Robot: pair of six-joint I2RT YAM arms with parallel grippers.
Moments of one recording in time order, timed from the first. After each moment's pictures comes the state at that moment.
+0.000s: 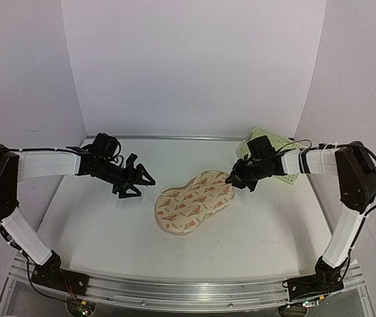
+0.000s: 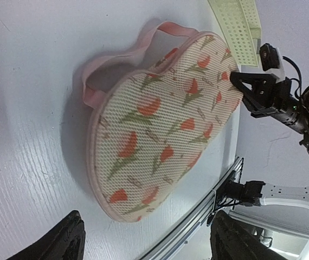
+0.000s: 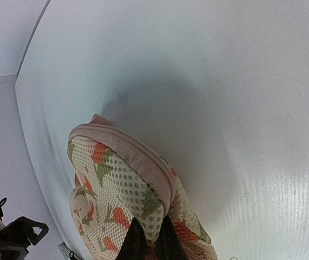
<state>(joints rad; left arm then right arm) -0.49 1.60 1.01 -0.32 0.65 -0.71 0.48 1.81 1.11 -0.18 -0.32 1.00</state>
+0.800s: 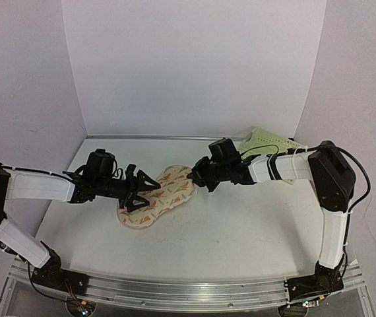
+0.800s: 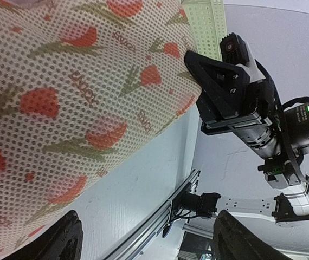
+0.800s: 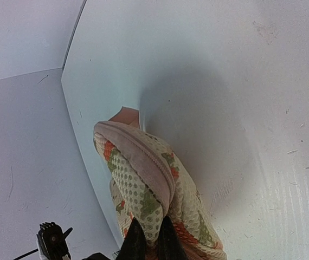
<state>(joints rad) -0.58 1.43 0.70 0.15 0.62 -1.13 0.74 1.99 1.29 0.07 -0.19 1.39</state>
